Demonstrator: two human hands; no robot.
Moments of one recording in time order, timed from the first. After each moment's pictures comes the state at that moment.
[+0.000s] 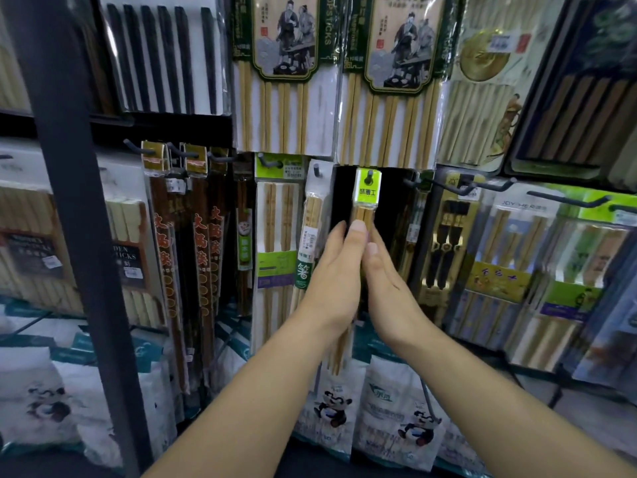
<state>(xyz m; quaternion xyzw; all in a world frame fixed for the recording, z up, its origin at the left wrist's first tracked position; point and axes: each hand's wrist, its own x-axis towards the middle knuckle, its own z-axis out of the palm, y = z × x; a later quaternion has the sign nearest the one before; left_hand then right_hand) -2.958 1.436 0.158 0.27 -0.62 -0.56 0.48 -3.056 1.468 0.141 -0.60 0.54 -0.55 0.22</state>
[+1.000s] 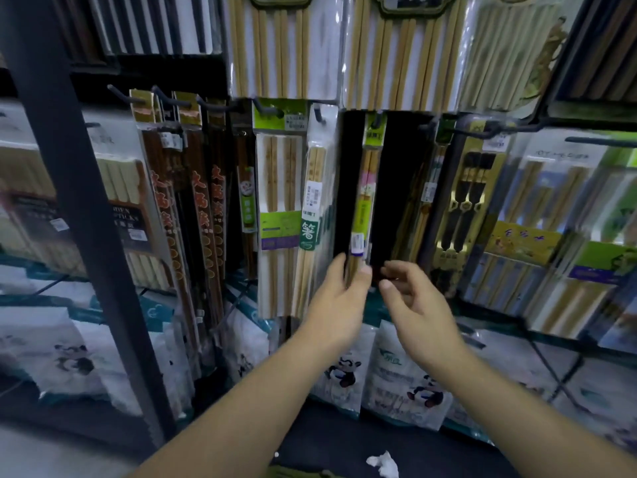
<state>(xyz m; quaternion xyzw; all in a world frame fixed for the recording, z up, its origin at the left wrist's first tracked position) -2.961 1.431 0.061 0.36 -0.65 -0.52 0.42 -3.096 1.492 0.063 -0.58 0.62 -0.51 0.15</state>
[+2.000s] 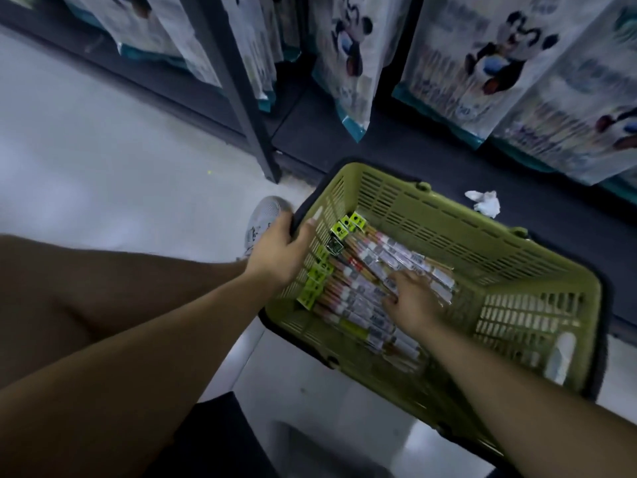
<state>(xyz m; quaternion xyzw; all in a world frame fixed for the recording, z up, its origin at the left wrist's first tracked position) -2.766 1.572 -0.270 0.71 -0.56 -0.39 0.16 -3.017 1.643 -0.355 -0.61 0.70 0.06 0.36</state>
